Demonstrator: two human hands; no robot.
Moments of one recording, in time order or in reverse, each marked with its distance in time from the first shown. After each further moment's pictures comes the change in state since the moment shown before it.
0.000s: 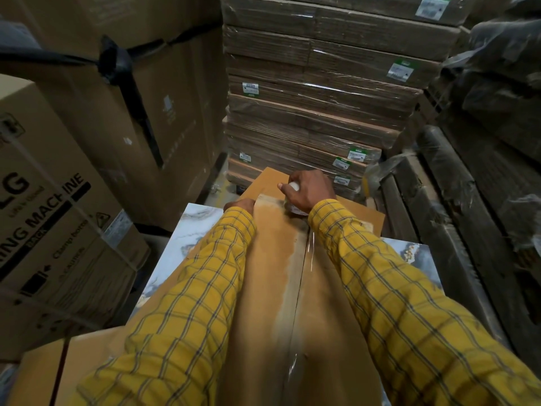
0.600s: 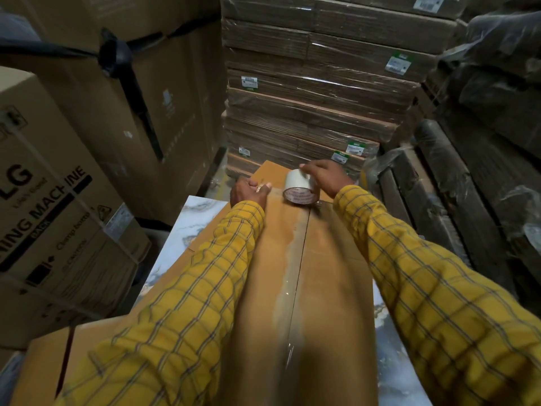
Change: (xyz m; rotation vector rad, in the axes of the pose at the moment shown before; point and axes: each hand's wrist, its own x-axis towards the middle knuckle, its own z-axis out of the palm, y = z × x) left_hand -0.028 0.001 0.013 -0.051 0.267 0.352; right_hand -0.012 0.024 -0.033 0.489 -0.143 0.152
